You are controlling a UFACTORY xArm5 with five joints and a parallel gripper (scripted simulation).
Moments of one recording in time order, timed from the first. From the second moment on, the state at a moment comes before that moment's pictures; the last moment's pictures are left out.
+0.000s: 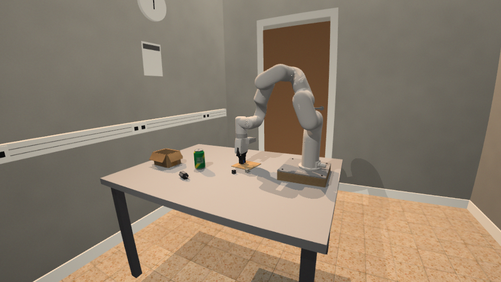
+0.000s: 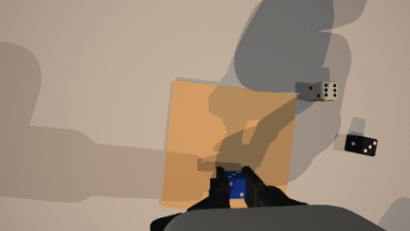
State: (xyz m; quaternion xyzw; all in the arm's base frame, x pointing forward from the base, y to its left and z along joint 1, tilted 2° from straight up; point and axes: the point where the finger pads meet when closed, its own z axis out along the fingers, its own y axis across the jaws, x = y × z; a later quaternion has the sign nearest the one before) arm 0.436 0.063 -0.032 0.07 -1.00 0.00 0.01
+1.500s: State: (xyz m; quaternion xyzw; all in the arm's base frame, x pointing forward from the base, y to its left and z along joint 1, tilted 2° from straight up) arm 0.436 0.063 -0.036 0.07 -1.00 0.00 0.01
